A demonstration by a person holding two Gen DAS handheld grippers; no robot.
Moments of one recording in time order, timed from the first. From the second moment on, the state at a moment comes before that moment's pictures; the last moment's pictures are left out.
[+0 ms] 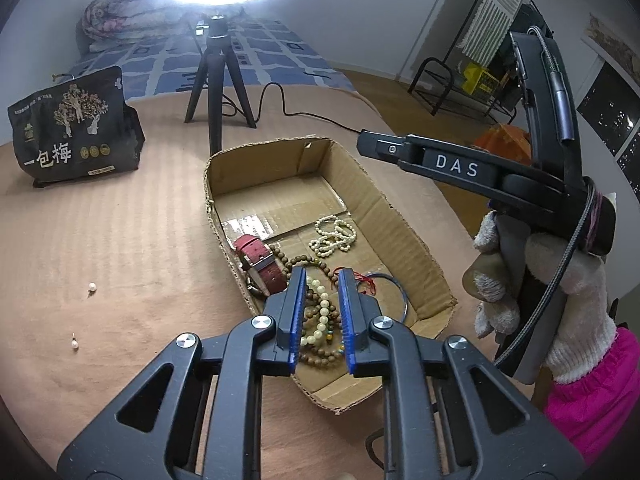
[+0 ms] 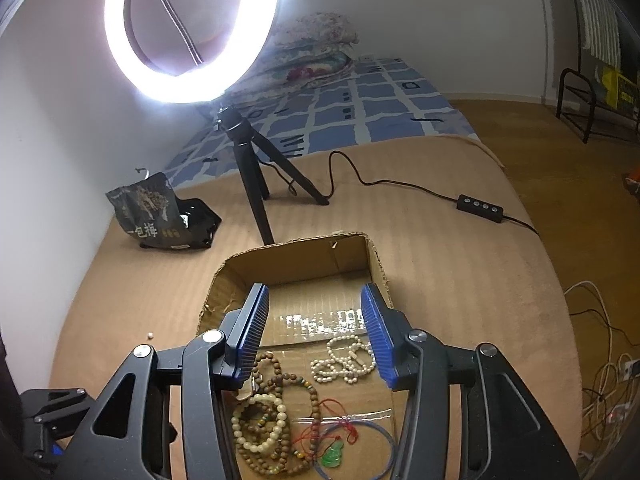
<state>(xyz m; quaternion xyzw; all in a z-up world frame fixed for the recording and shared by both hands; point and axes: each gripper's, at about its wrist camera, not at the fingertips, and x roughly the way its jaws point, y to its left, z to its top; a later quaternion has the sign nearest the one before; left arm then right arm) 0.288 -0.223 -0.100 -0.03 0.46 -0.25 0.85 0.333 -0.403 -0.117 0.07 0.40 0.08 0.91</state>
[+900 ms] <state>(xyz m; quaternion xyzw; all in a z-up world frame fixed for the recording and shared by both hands) 0.262 -0.144 -0.083 -0.03 0.43 -0.22 0.88 0.305 -0.360 -0.090 0.08 0.38 0.08 0.92</state>
